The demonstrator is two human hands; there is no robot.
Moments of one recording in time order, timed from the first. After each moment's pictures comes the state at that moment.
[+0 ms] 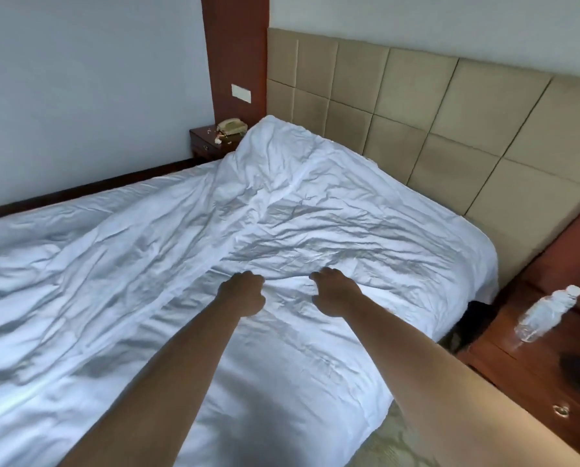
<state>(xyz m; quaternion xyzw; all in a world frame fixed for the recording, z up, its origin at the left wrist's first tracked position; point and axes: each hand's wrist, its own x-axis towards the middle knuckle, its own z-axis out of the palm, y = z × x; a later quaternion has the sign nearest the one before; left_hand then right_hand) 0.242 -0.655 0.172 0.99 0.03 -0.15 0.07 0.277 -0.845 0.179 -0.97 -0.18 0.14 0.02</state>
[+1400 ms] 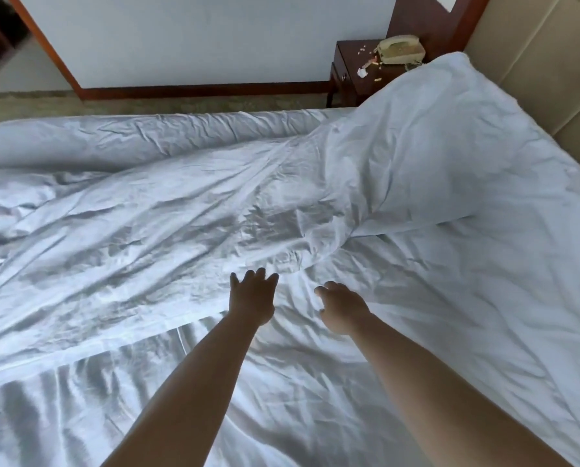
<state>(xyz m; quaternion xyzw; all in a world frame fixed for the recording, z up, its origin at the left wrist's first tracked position) 0.710 -0.564 -0.011 0.93 0.32 -0.19 0.05 0.839 -0.693 -0.023 -0.83 -0.49 0.27 -0.05</state>
